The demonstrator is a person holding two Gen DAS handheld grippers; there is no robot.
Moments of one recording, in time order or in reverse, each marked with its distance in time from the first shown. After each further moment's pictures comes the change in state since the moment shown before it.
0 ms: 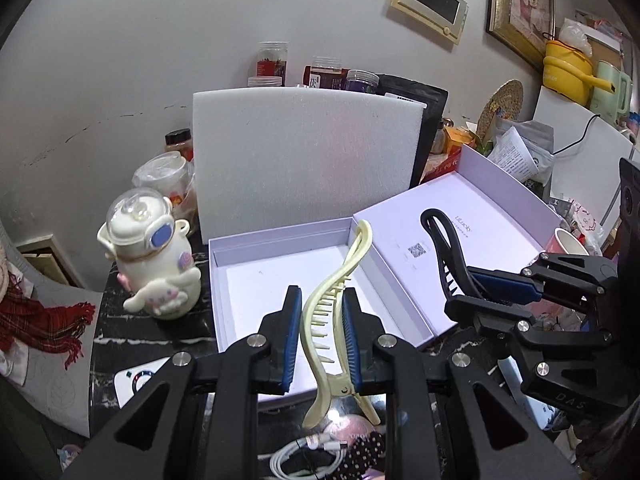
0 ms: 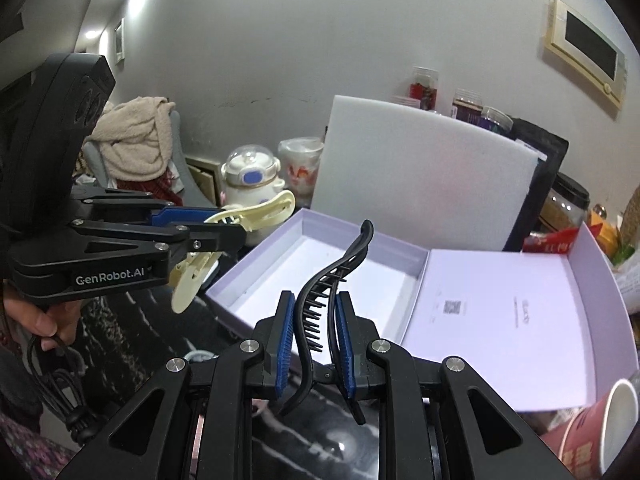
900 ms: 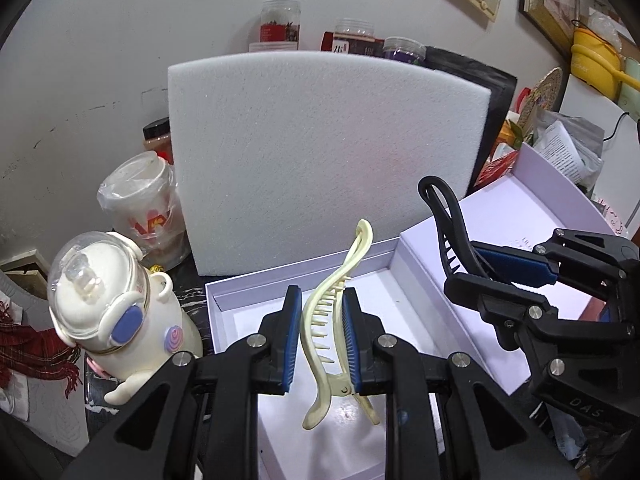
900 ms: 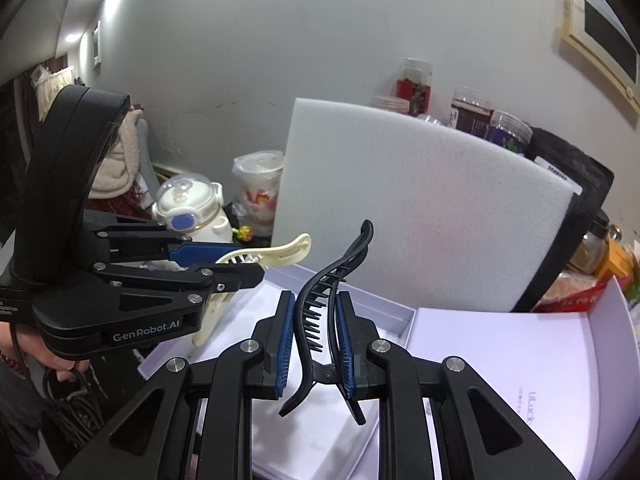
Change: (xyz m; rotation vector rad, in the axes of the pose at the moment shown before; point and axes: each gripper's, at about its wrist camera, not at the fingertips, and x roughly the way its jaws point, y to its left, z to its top) left arm 0.106 0.039 0.048 0.017 0.093 0.009; right arm 0.096 -0.047 0.054 0.026 0.037 -0.038
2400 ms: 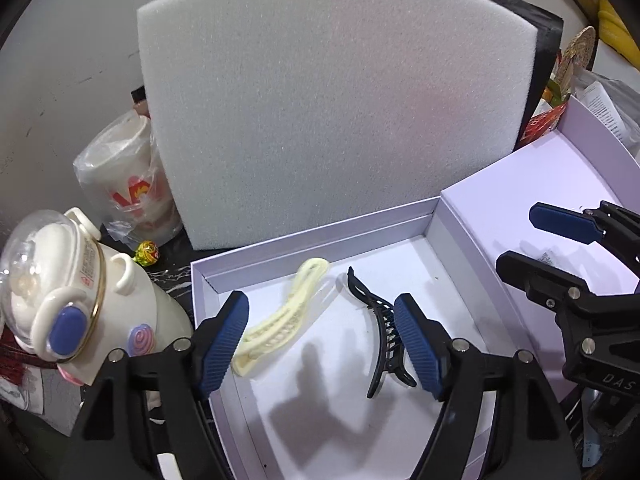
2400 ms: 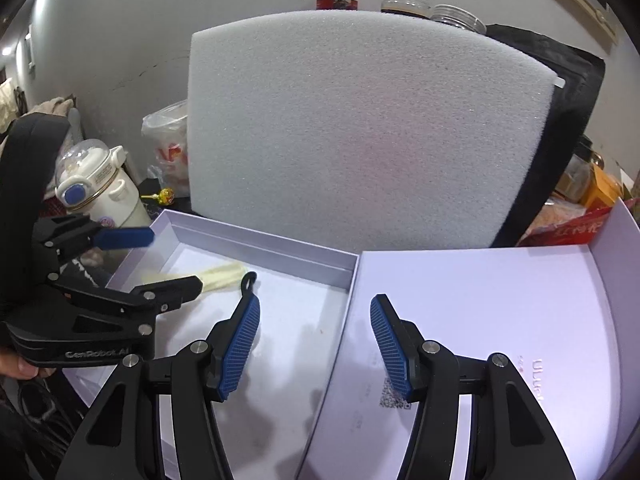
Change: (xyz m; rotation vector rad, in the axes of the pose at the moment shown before) left arm 0.055 -0.008 -0.004 0.022 0.135 0.091; right arm 0.047 -0.047 -0.024 0.145 0.147 -0.136
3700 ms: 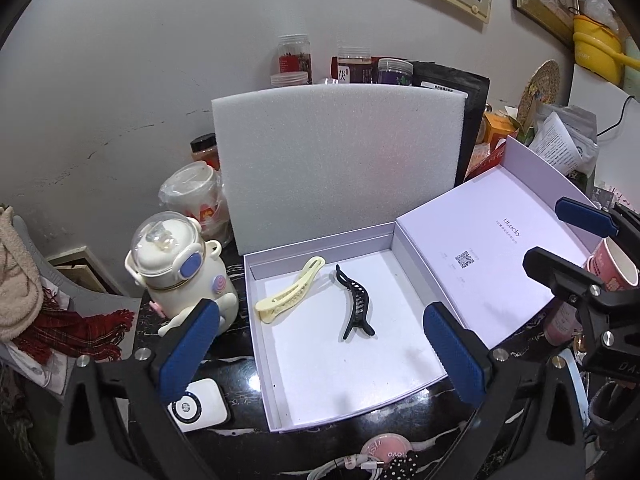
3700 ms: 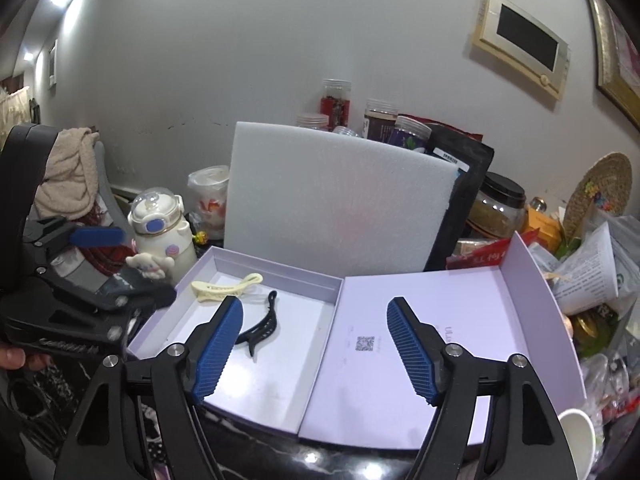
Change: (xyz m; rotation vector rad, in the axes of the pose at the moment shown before) left arm -0.140 -0.022 -0.046 -0.020 -0.175 0.069; right arm -0.144 0.021 -0.034 -0.027 -0.219 -0.051
